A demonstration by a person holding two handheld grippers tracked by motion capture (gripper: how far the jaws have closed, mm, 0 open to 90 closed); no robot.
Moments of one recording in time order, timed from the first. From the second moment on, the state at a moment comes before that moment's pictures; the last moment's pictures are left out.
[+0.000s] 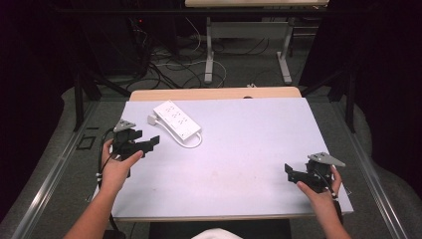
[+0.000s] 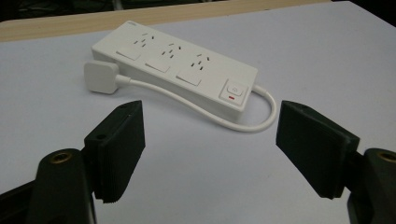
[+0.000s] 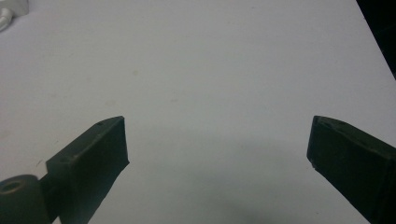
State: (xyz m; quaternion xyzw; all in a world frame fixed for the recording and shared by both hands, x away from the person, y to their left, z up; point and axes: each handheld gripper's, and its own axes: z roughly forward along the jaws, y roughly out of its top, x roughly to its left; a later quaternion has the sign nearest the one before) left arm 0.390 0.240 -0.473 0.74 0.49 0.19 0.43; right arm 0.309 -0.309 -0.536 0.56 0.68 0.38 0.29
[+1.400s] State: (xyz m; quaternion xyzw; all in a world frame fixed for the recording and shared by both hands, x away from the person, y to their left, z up) left arm 0.468 0.224 -0.428 0.72 0.51 0.18 0.44; right arm 0.310 -0.307 -0.540 0.57 0.67 0.37 0.29
